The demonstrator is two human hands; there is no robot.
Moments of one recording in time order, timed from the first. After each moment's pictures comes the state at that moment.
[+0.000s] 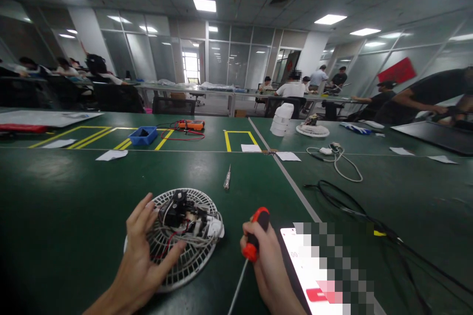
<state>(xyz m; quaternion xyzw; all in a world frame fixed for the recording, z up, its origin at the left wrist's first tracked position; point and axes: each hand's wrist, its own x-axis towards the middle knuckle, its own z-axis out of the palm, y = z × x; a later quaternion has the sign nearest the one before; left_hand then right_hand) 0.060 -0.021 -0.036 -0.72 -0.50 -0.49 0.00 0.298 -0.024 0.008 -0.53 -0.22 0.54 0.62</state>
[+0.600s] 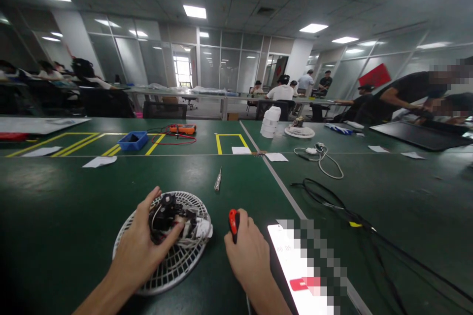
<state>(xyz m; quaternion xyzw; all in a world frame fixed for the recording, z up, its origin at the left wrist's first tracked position) 0.074 -0.001 -0.014 -0.70 -0.57 -0.43 -0.01 0.305 -0.023 -0.002 -0.75 -0.62 0.15 0.18</state>
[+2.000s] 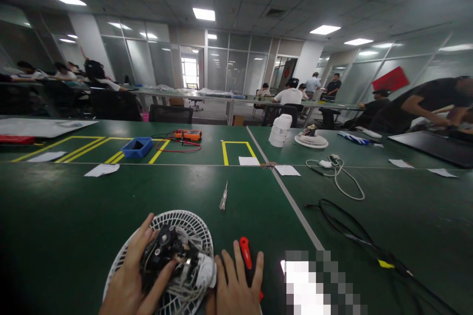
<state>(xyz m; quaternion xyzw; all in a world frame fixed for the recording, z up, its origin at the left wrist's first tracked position) 0.069 -0.007 -0.032 -0.73 -0.50 -0.46 0.04 0.292 -0.027 -0.086 -0.60 -0.79 -0.07 0.12</state>
